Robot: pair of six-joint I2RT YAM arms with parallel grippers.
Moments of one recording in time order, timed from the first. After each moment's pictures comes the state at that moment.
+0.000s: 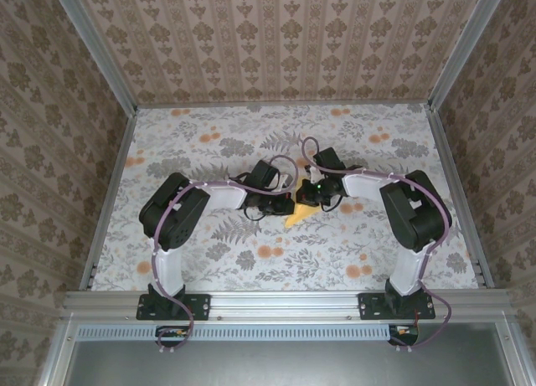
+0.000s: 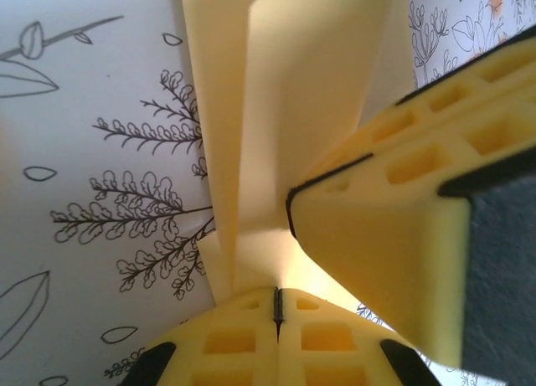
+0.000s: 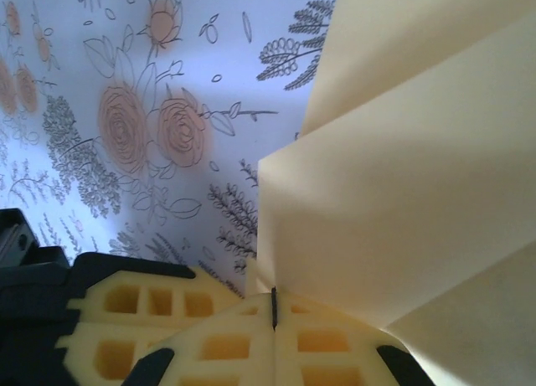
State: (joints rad) left arm -0.74 1.95 1.05 -0.08 0.53 -0.54; right arm 0.41 1.85 1.03 -0.28 -0.48 0.54
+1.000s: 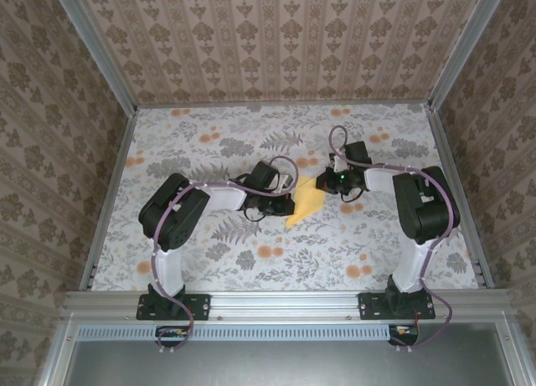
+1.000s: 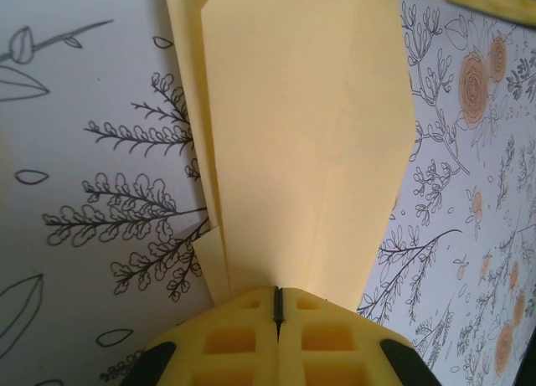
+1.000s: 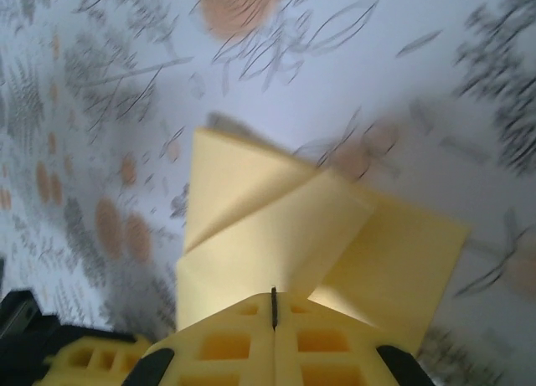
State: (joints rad) left arm -0.75 1.94 1.03 -0.06 0.53 -0.53; right arm 0.20 1.84 0.95 -0.10 -0.58 0.48
